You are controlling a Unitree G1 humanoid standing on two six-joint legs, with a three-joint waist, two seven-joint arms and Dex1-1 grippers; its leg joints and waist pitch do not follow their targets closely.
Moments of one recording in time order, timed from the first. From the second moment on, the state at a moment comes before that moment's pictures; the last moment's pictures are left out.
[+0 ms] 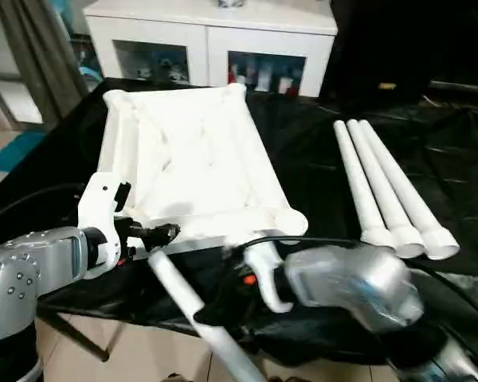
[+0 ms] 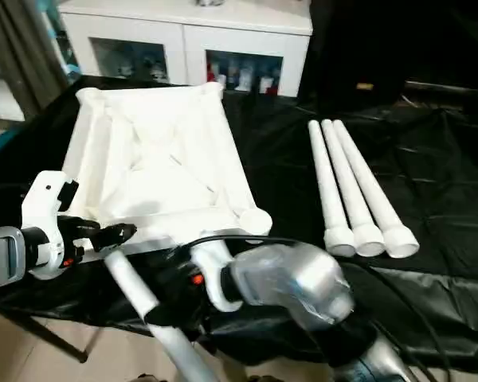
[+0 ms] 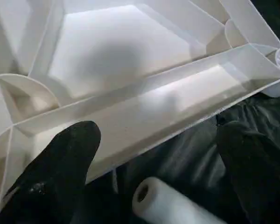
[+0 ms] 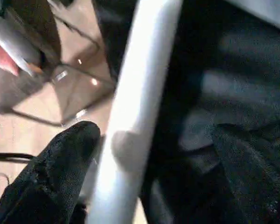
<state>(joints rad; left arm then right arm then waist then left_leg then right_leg) -0.33 0.43 0.30 -0.46 -0.57 1.57 -0.27 -0.52 -0.22 0.53 -0.14 0.53 1.28 0.53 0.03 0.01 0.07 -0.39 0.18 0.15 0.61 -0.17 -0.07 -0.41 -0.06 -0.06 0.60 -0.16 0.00</state>
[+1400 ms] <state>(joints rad) -0.32 0.44 0.30 -0.46 -0.55 1.55 -0.27 -0.62 -0.13 0.75 0.01 0.34 1.13 0.55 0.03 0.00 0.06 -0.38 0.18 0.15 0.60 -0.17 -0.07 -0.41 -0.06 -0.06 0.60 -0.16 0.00</state>
